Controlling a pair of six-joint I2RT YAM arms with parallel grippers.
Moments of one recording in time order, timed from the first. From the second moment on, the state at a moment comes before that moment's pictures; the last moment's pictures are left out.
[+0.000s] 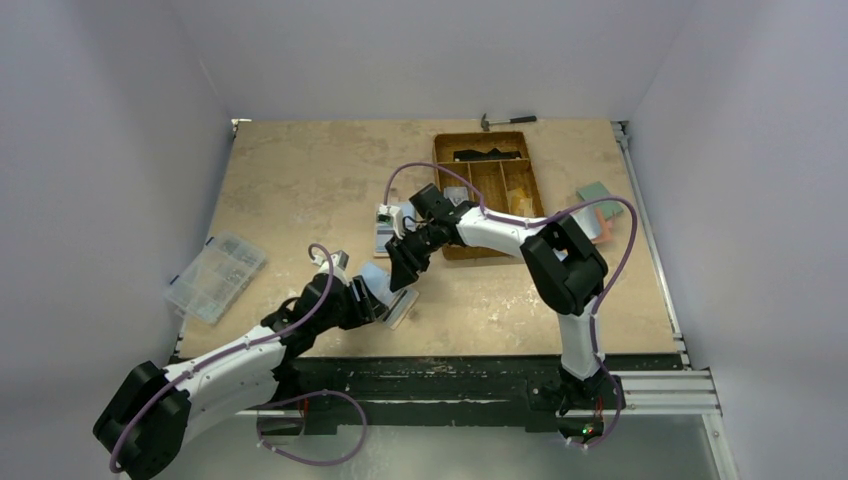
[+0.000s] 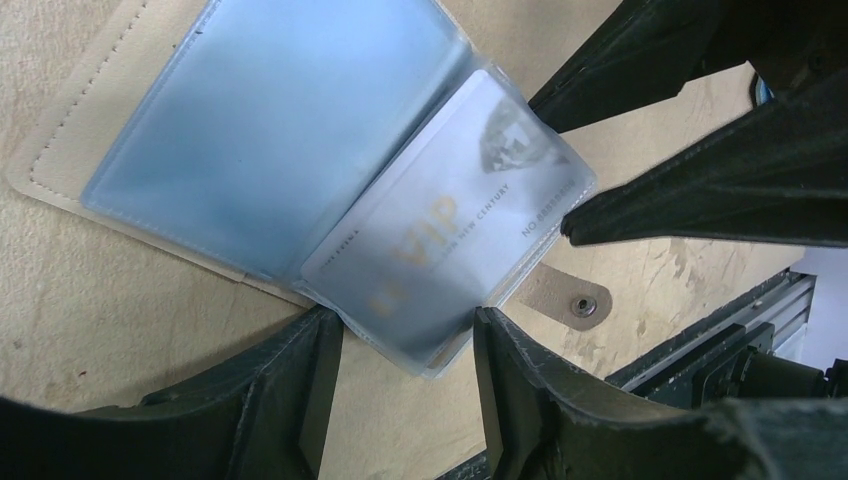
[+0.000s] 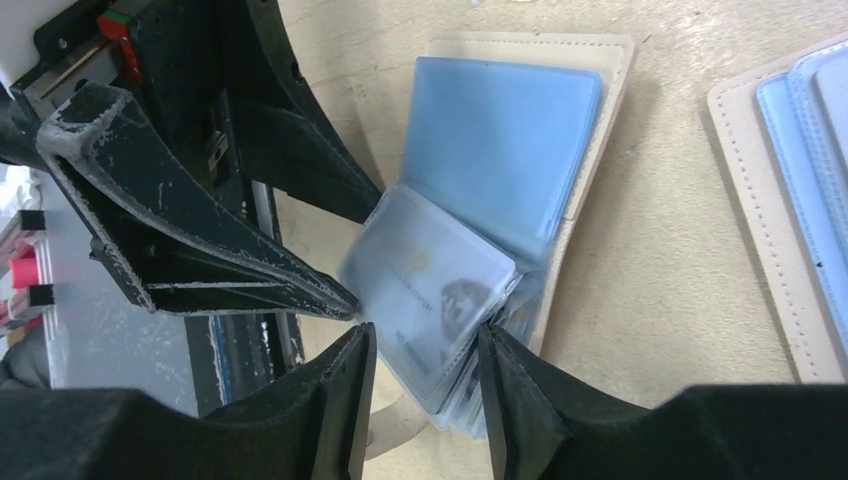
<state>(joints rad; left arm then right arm) -0.65 0.88 0.19 0.02 0.02 -0.89 0.75 2.02 1.38 -0.39 -0.81 -0.06</state>
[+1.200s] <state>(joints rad) -0.65 0.90 0.25 -0.08 0.00 -0.79 0.75 2.01 1.37 -0.43 -0.92 -0.18</state>
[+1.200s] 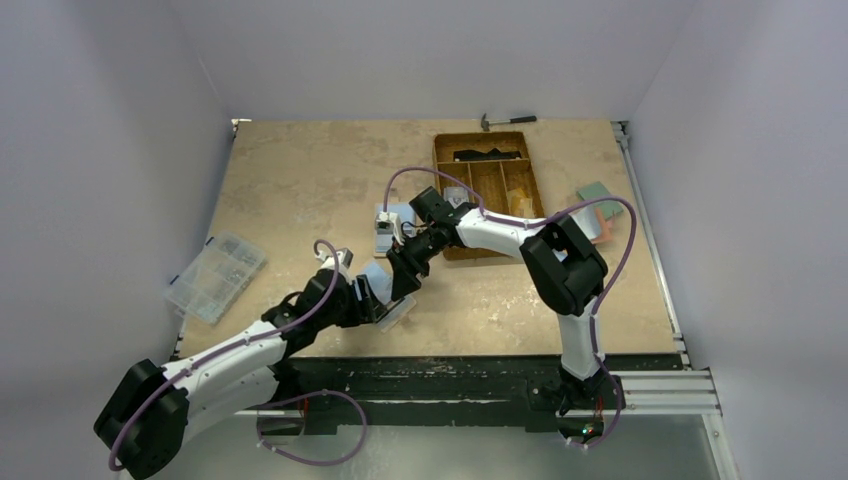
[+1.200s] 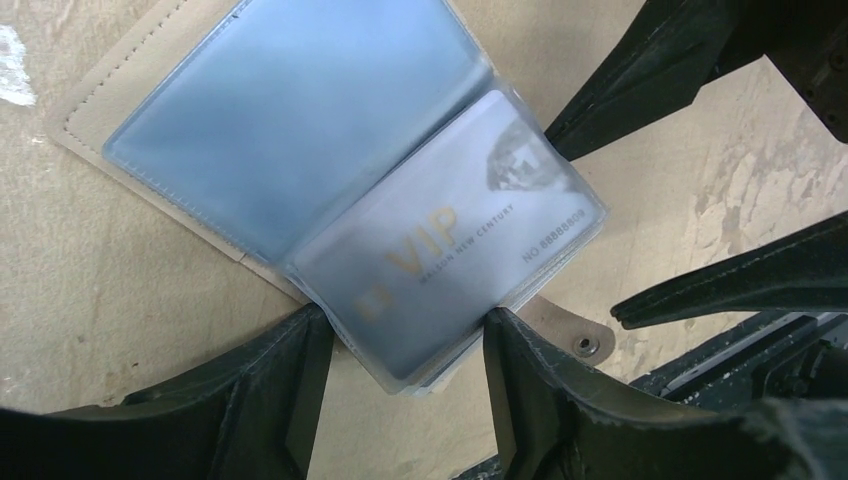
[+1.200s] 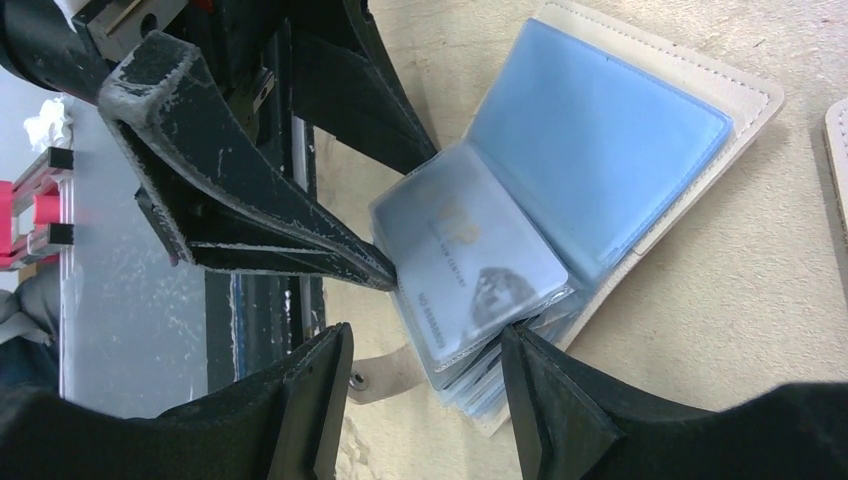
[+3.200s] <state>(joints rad) -0.39 1.32 0.71 -0.27 0.04 -0.41 0.75 1.84 1.39 -0.71 -0.93 -0.61</state>
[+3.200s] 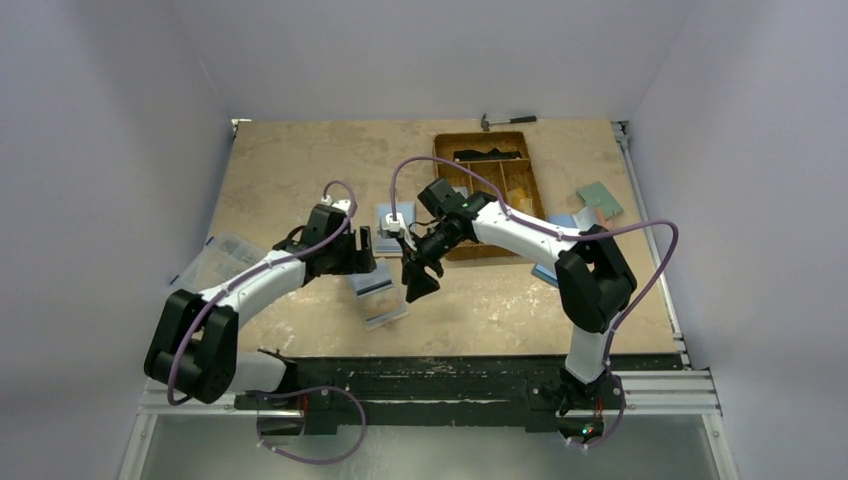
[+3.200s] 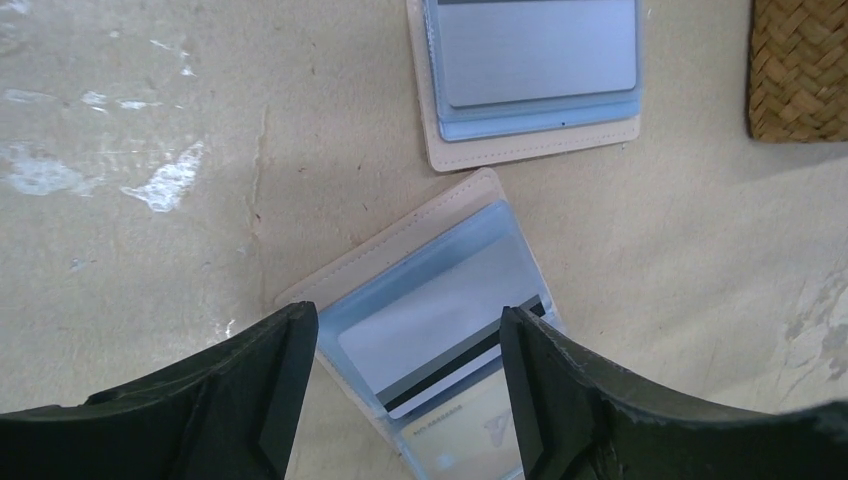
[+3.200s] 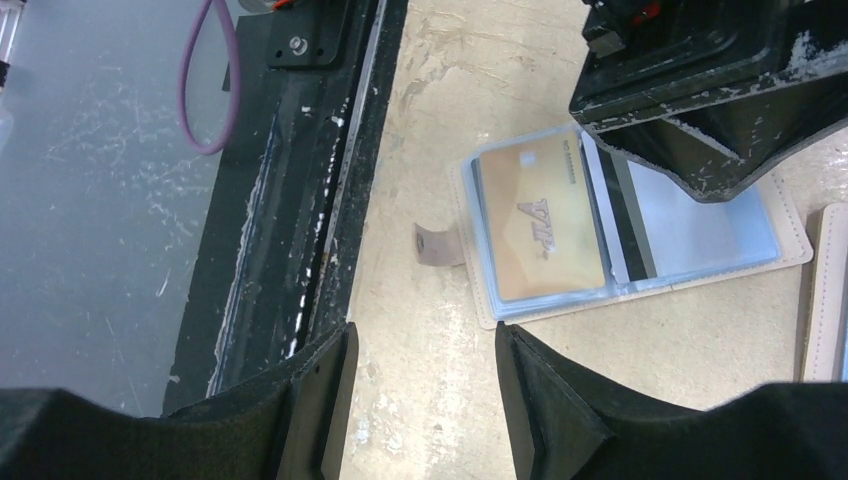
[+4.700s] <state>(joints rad) -0.37 0.82 0.38 -0.32 0.07 -0.80 0.95 1.87 1.34 -0.63 -0.79 -0.56</state>
